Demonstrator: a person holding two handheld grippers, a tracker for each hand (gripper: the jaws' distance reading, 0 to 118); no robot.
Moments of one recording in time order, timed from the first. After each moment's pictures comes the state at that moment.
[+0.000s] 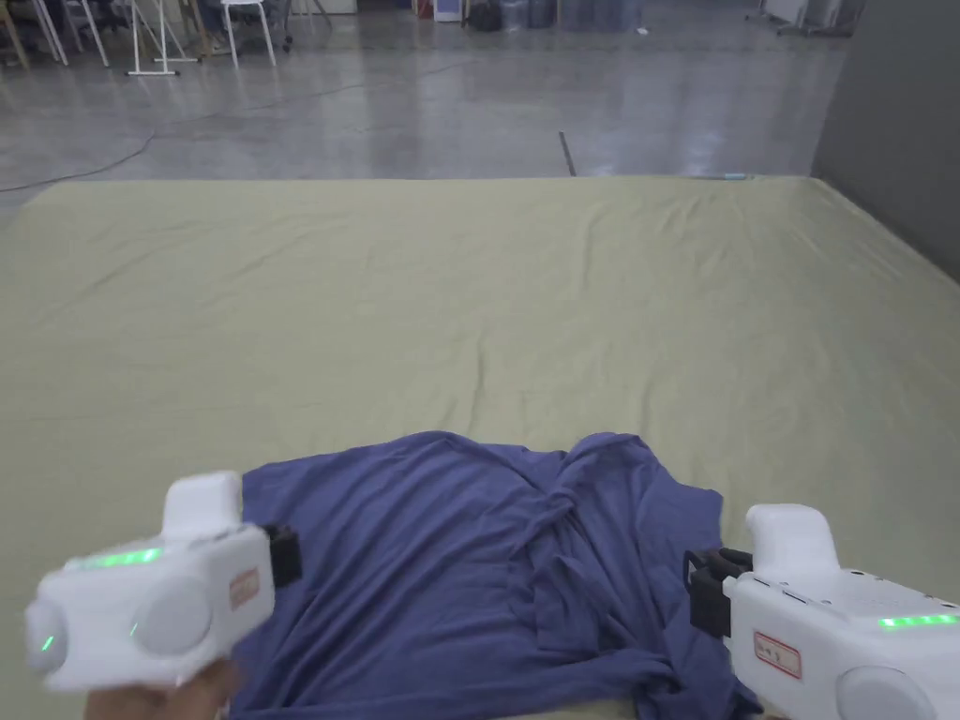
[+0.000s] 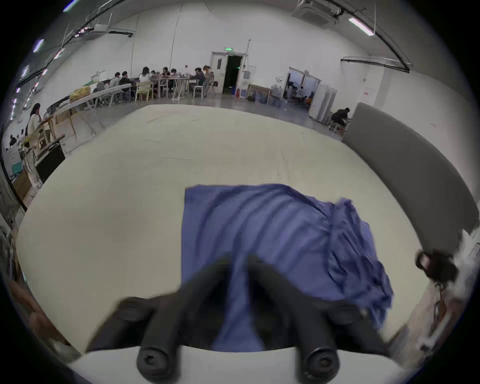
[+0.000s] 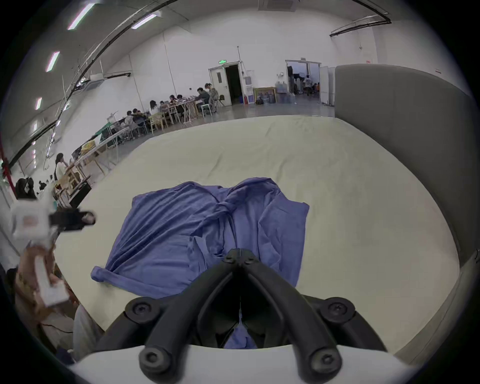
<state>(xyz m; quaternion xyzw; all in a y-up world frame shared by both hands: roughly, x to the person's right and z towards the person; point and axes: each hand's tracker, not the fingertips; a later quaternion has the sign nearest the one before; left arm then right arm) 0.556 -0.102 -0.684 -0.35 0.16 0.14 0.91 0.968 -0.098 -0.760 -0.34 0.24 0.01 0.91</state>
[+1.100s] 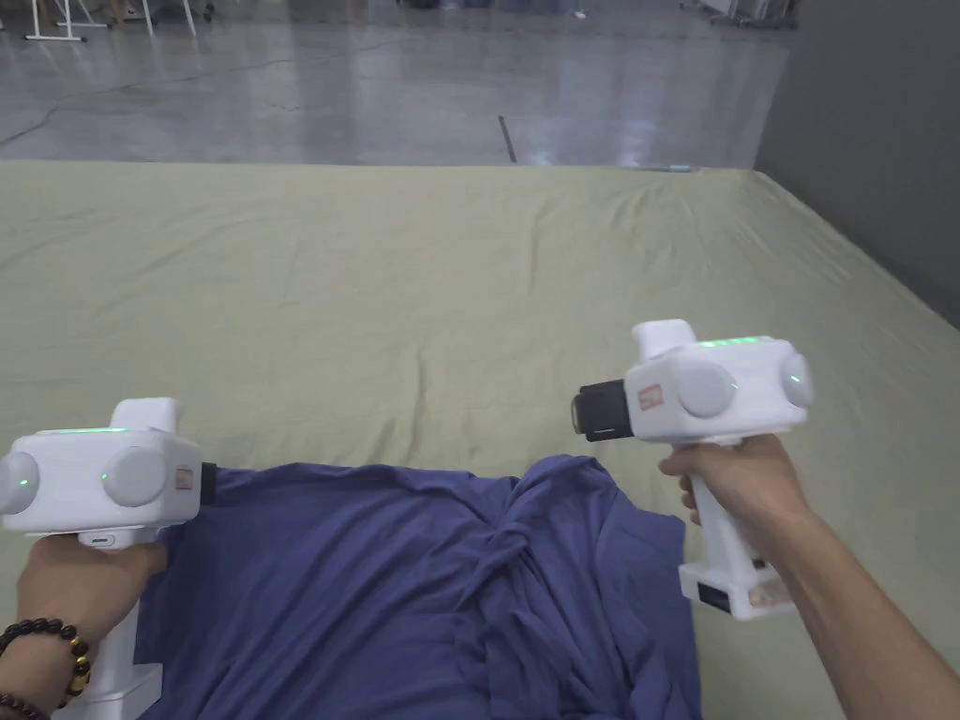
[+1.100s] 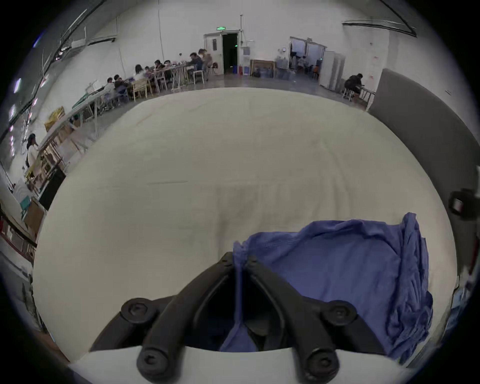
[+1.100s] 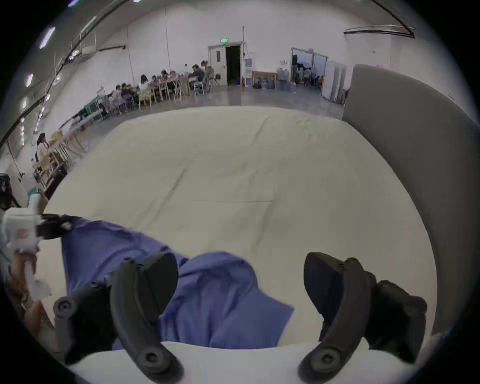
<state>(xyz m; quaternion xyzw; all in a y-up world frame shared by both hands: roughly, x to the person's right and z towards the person) 0.491 -0.121 -0.819 -0.42 0.17 0.07 0.89 0.883 -0.093 -1.031 -0.41 0.21 0.10 0.88</state>
